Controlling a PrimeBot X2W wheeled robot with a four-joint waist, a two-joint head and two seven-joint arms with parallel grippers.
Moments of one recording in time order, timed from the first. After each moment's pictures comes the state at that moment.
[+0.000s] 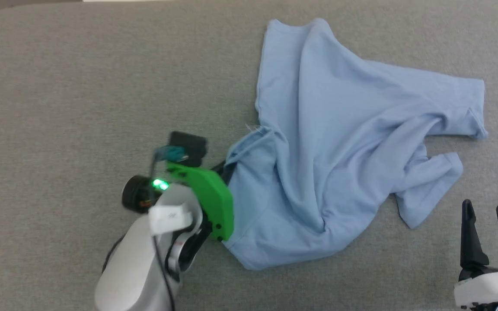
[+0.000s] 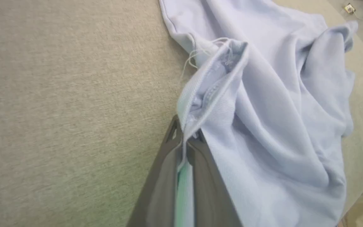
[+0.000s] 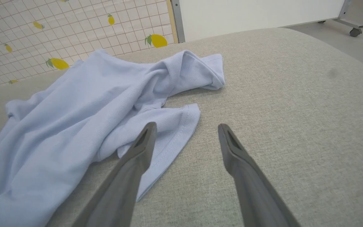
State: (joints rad) left arm -0.39 0.11 -0.37 0.12 -0.40 -0.06 0.47; right arm 0.11 -0.05 -0.24 -0.05 0.27 0.13 -0.10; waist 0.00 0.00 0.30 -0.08
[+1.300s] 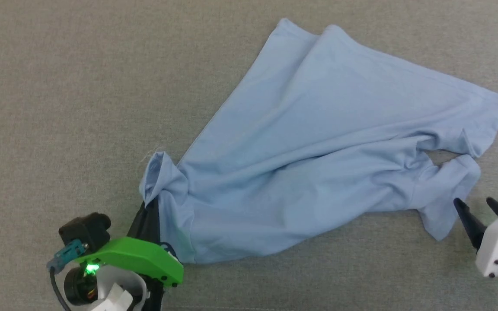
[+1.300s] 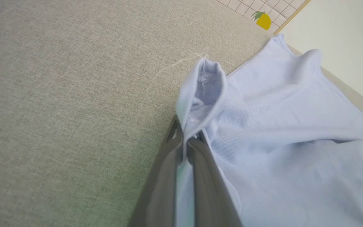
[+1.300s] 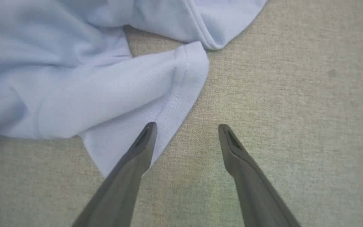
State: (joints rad) left arm 0.03 0.08 -0.15 -0.19 -0.50 0.19 0.12; right arm -0.05 -0.30 -0.17 -0.04 0.35 0.13 0.57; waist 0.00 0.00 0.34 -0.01
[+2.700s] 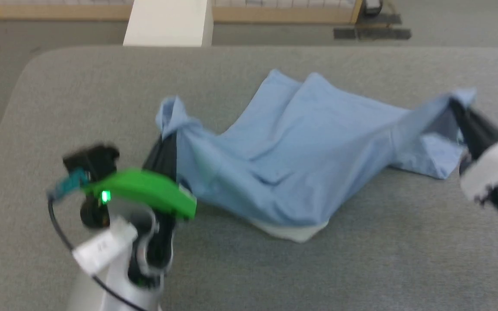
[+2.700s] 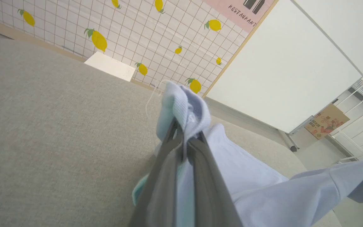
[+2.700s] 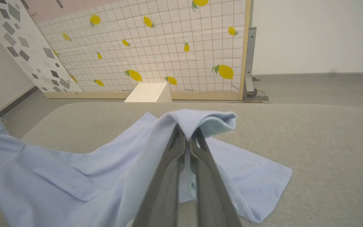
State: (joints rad) left arm -0.24 0.07 -0.18 -0.11 -0.61 0.15 0.13; right arm -0.31 -0.24 -0.11 -0.10 0.47 0.13 0.48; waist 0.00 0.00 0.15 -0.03
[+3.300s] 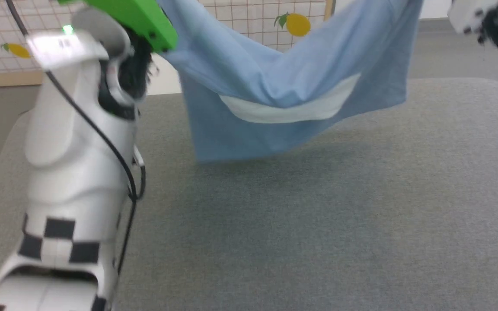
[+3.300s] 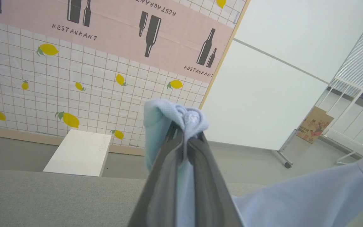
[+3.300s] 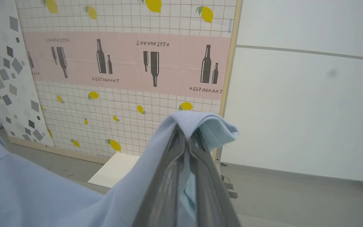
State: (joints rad) left arm -0.96 0.12 -0.17 0.35 -0.59 0.18 0.34; right arm -1.02 -0.20 0.02 0.36 0.28 0.13 0.48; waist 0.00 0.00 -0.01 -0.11
